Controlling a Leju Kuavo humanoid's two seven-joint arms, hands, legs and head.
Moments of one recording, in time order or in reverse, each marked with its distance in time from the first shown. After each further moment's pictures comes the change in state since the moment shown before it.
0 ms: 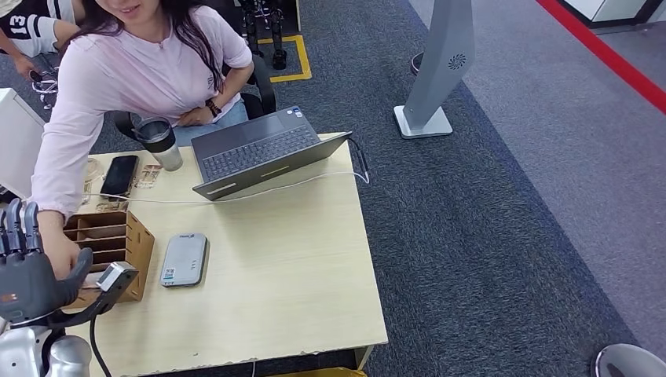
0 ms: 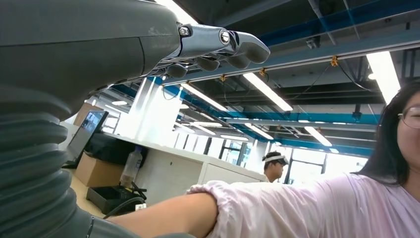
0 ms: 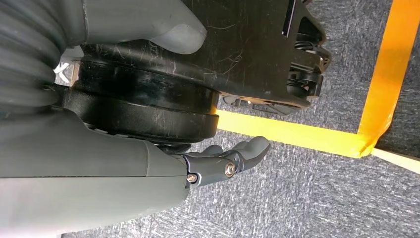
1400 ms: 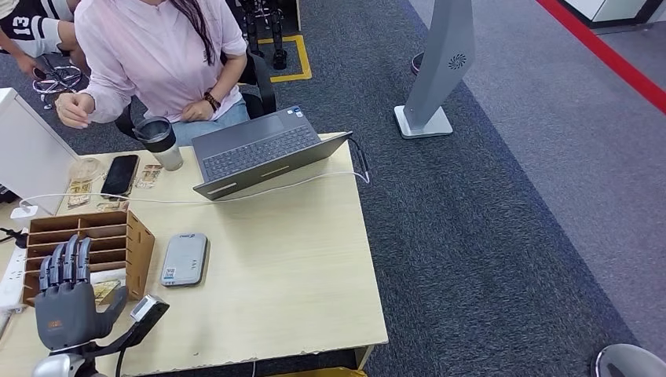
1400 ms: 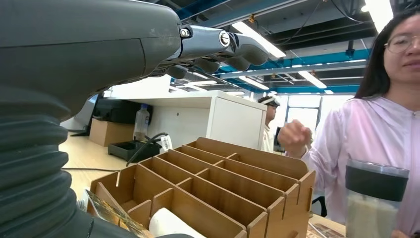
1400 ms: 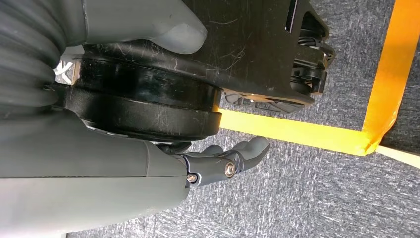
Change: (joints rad) left arm 0.197 0.132 -0.312 0.033 0.047 0.000 0.303; right arm -0.008 0.000 -0.046 0.017 0.034 -0.016 -0.001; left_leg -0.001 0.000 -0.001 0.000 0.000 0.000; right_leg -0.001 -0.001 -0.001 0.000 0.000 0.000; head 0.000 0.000
